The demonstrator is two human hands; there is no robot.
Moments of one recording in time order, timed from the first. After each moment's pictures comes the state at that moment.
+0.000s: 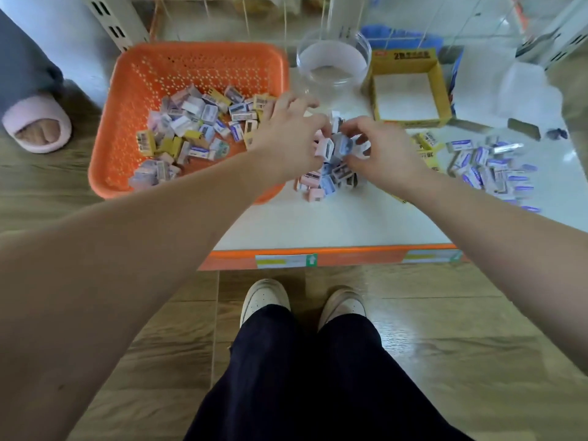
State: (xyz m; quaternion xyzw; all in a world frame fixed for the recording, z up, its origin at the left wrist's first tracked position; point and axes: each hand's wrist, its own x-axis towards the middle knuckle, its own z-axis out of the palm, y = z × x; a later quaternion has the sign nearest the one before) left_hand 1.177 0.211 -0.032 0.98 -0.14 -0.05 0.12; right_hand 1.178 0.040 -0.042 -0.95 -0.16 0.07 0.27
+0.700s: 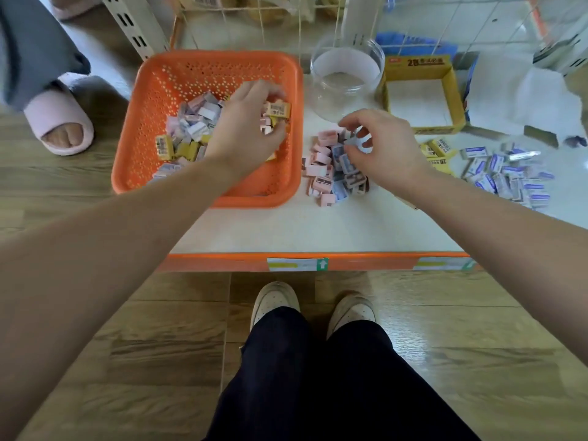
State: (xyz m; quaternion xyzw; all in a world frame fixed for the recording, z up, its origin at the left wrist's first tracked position) left_hand 1.172 0.278 -0.023 0.94 -0.06 0.09 0.32; right_hand 1.184 0.062 -0.030 -0.94 -0.18 0.03 0.28
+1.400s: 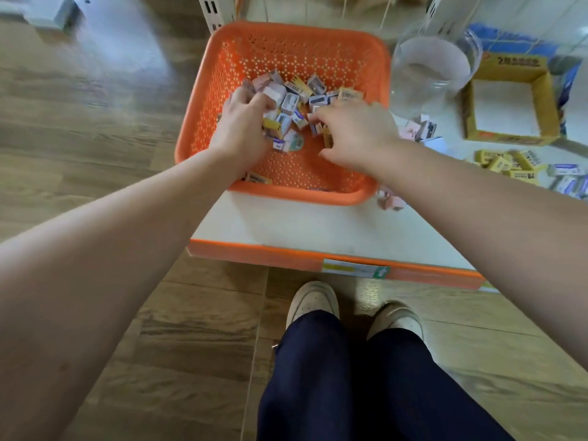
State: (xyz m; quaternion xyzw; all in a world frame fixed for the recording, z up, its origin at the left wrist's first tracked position) left_hand 1.165 0.373 -0.065 0.97 0.09 -0.02 0.21; right_hand 1.202 0.197 -0.042 -0.95 -0.30 0.08 0.01
